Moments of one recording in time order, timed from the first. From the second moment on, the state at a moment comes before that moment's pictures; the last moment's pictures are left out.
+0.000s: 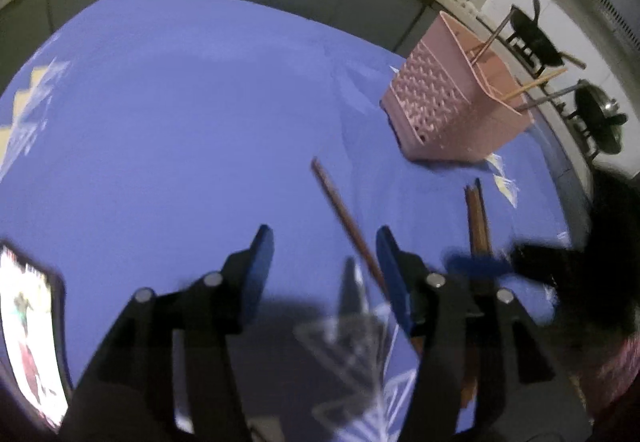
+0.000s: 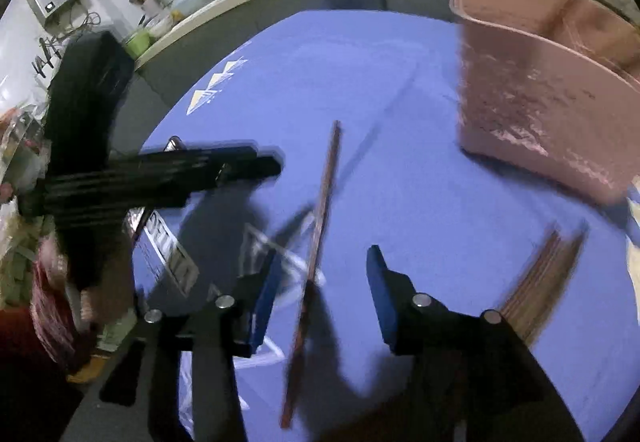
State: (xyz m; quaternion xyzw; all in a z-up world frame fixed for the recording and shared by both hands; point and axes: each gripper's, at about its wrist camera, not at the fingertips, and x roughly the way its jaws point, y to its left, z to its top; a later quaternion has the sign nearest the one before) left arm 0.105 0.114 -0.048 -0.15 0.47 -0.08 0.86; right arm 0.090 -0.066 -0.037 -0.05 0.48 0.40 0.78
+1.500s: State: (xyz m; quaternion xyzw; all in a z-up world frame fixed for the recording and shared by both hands) left arm 0.121 0.036 0.219 -0.08 0.21 -0.17 0.96; right arm 0.073 -0.211 -0.060 0.16 0.39 0.26 0.87
